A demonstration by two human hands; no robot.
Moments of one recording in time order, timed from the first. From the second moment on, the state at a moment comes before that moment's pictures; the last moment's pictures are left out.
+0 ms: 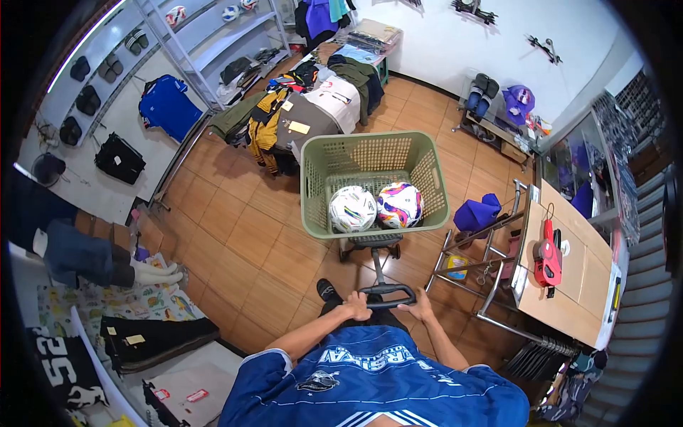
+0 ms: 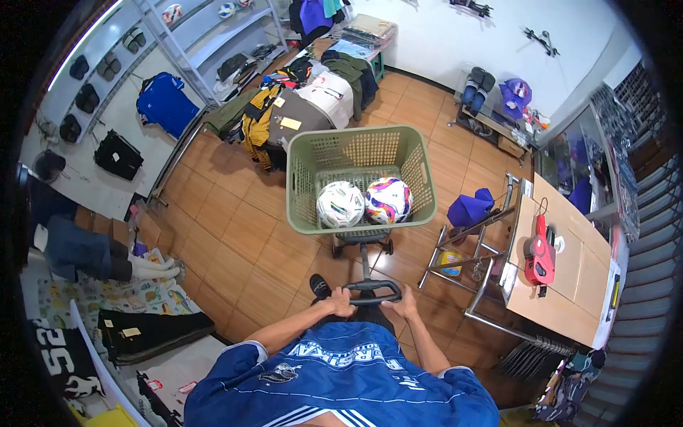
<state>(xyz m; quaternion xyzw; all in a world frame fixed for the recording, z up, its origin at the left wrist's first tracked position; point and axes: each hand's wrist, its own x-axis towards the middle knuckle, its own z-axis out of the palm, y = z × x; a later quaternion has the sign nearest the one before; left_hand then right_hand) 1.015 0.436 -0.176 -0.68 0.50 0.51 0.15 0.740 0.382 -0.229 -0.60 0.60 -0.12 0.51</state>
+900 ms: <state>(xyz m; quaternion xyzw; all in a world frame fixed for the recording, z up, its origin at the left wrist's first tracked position) 0.920 0.294 -0.210 -0.60 0.52 0.60 -0.06 0.757 0.121 -0.275 -0.60 0.69 -0.11 0.40</state>
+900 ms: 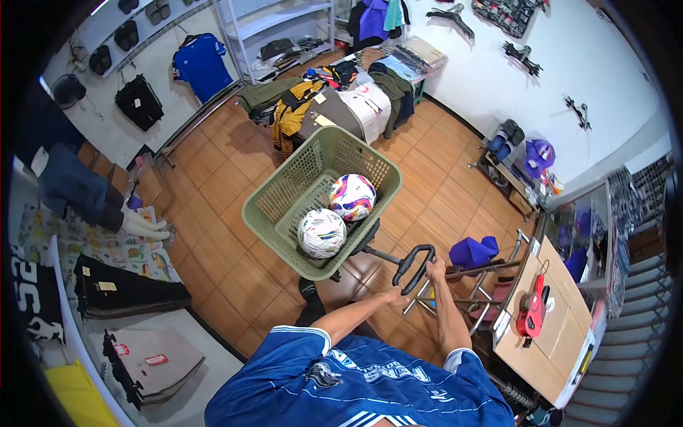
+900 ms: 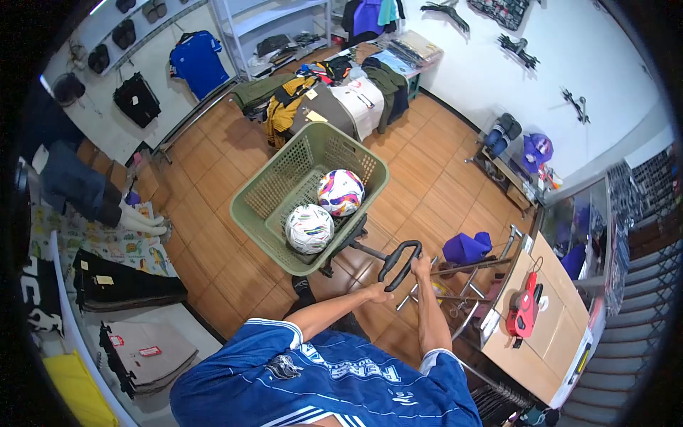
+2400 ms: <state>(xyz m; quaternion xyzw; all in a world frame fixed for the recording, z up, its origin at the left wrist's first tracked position) 1.507 0.399 -0.175 -0.87 0.23 0.39 -0.18 1.444 0.160 -0.153 -0.87 0.36 -0.03 0.34</state>
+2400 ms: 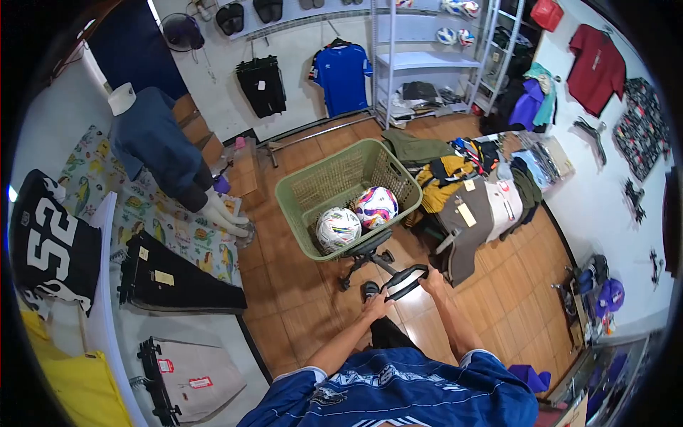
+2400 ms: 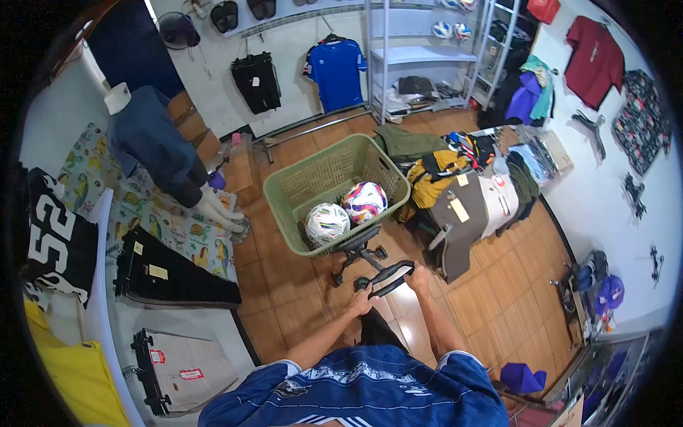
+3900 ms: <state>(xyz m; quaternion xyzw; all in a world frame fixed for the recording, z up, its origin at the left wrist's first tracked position) 2.478 0.397 -0.105 -0.95 0.14 0.22 -0.17 2.292 0.200 -0.159 -0.96 0.11 0.07 0.27</state>
